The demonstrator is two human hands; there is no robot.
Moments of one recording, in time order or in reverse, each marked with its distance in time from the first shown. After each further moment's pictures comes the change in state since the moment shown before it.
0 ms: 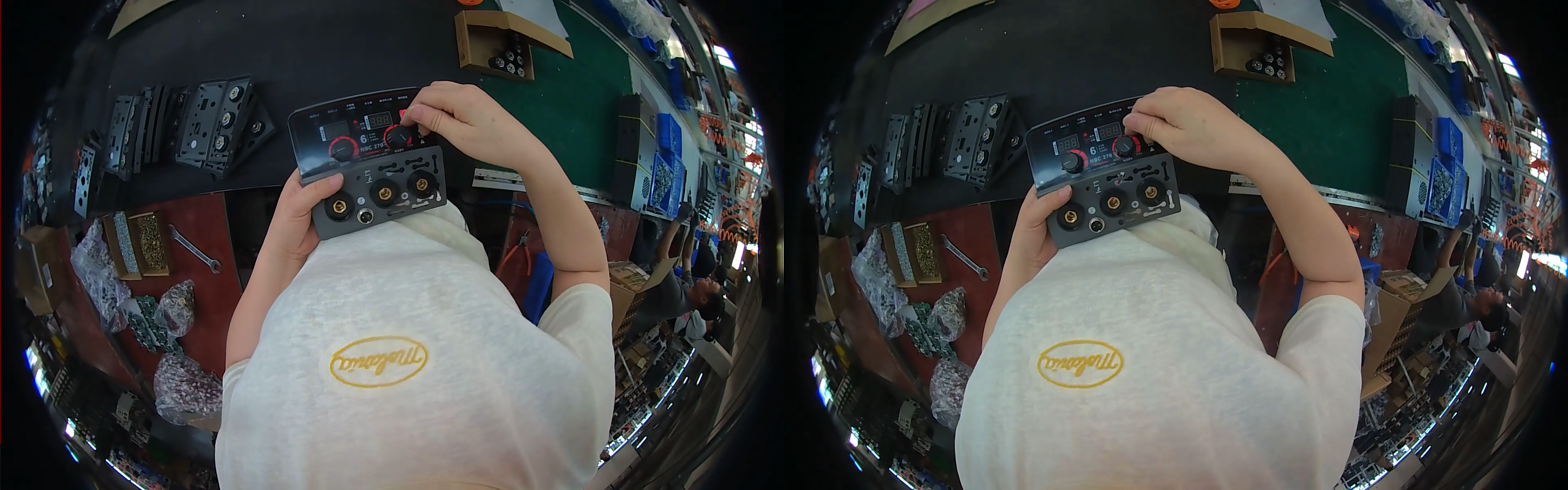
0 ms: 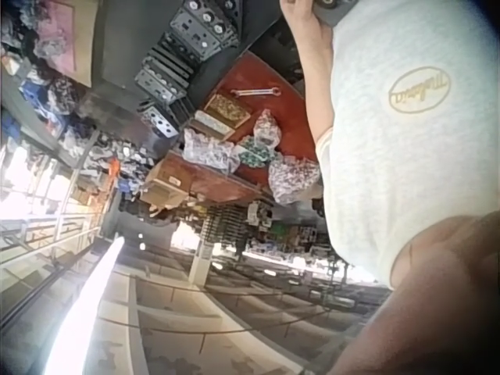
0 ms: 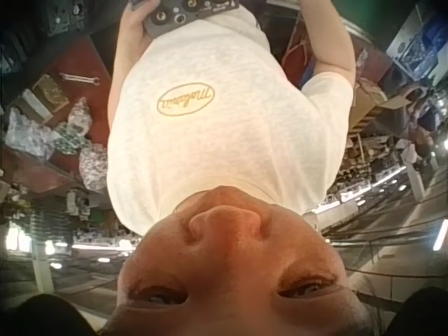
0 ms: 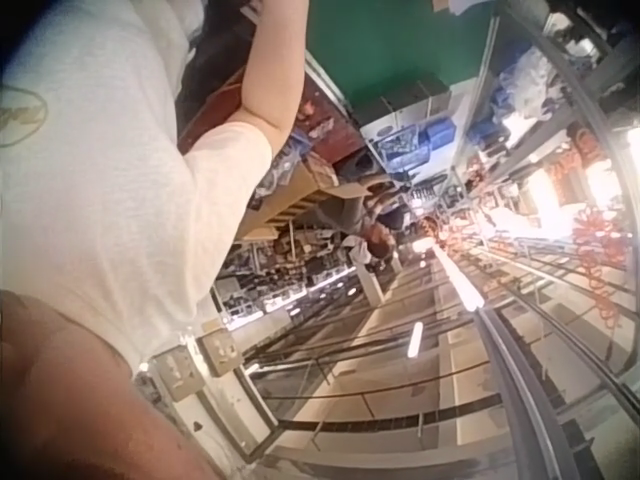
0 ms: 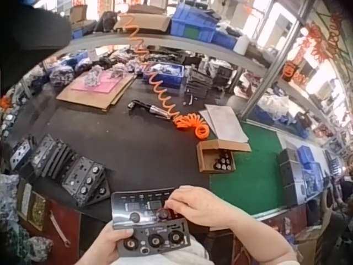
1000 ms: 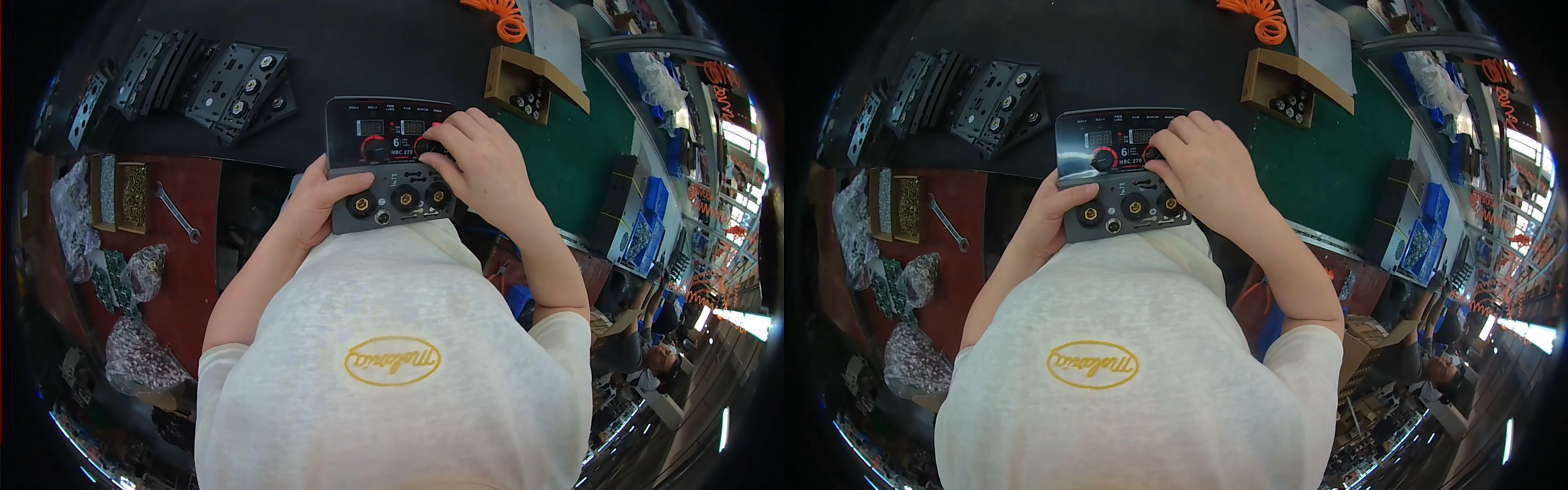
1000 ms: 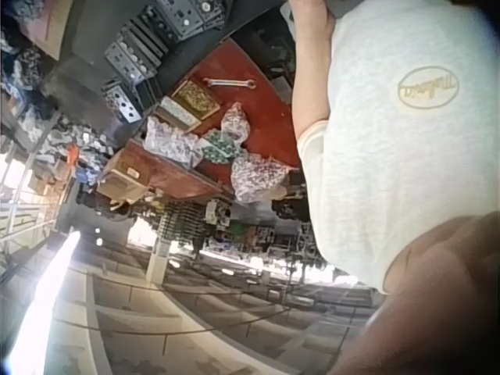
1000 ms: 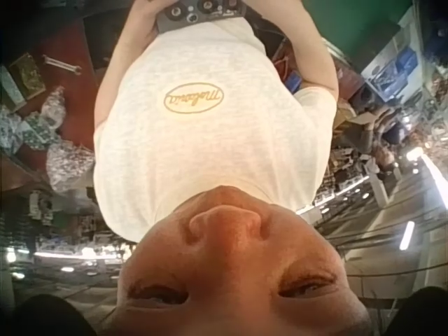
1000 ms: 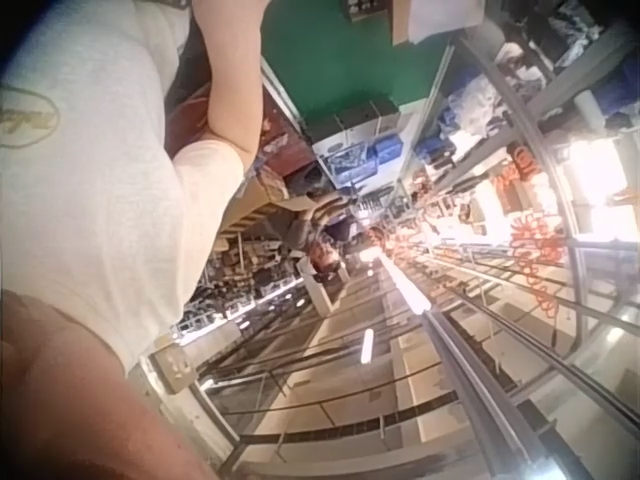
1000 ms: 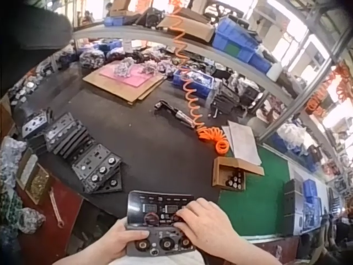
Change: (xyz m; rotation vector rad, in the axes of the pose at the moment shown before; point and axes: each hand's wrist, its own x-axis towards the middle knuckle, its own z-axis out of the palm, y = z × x) left_hand -0.006 0.004 0.003 0.001 -0.004 0.016; right_hand -0.001 -0.037 0.022 -0.531 0.131 -0.191
